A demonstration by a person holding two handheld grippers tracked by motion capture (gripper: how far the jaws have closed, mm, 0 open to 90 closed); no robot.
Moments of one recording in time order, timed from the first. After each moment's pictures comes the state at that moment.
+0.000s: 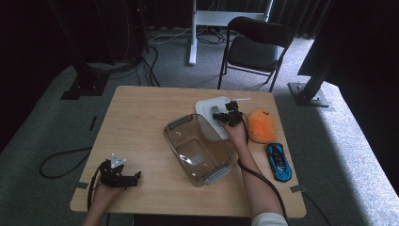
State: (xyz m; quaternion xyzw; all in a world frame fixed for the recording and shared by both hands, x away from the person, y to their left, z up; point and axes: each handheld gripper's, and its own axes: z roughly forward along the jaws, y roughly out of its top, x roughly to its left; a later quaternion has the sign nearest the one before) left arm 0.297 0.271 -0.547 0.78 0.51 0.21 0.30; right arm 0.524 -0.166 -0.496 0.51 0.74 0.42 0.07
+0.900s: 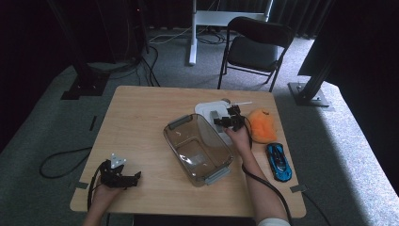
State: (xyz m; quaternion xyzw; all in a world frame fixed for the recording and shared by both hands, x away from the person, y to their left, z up) left arm 0.297 0.271 -0.547 0.78 0.51 0.21 0.30; right arm 0.510 -0.174 -0.501 0.52 0.75 0.40 0.07
